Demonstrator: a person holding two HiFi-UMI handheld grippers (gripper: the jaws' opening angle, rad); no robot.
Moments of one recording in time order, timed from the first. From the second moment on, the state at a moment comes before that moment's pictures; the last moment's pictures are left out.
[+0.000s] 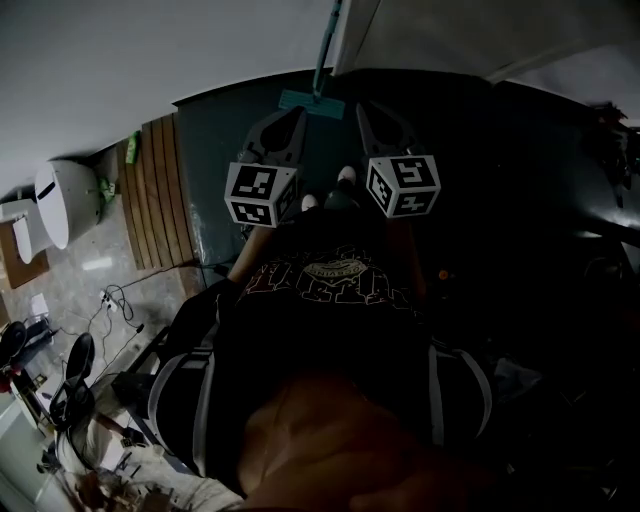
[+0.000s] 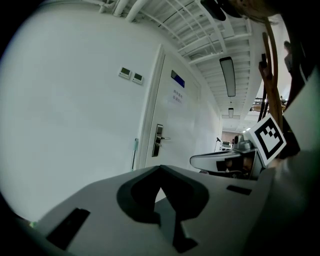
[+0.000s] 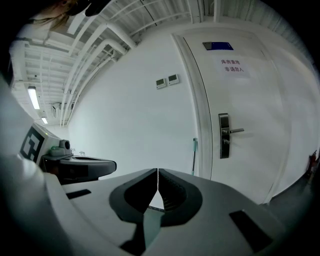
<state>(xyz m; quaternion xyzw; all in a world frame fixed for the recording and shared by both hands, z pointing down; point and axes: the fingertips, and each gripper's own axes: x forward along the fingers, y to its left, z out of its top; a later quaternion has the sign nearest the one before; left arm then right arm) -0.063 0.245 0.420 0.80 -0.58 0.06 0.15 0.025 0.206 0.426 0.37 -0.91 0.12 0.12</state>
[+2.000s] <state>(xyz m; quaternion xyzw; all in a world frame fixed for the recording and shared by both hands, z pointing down) -0.059 -0.047 0.425 0.80 -0.58 0.07 0.15 0.031 -0.073 0.435 0.38 -0.91 0.13 0.11</state>
